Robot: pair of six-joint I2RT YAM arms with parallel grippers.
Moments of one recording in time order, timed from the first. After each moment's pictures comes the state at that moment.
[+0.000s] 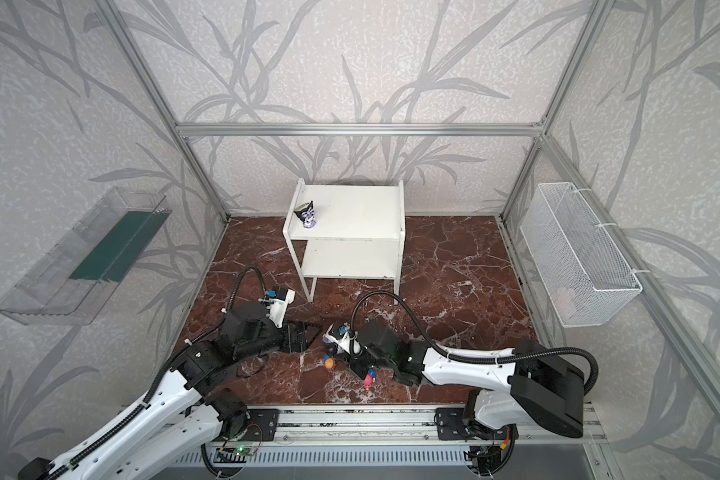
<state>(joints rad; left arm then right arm) -0.64 0.72 0.58 -0.49 0.22 -0.60 1.17 1.30 0.59 0.15 0.00 0.02</state>
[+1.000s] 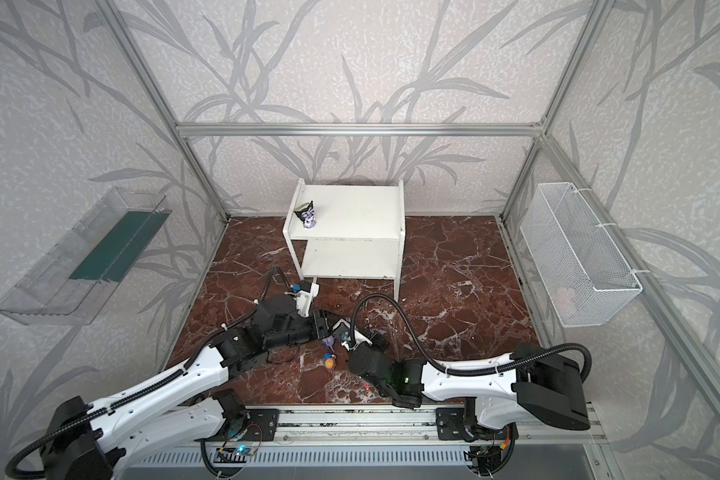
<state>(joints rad) -0.78 0.98 0.60 -0.15 0.24 -1.03 1.34 1.33 0.59 0.20 0.74 0.01</state>
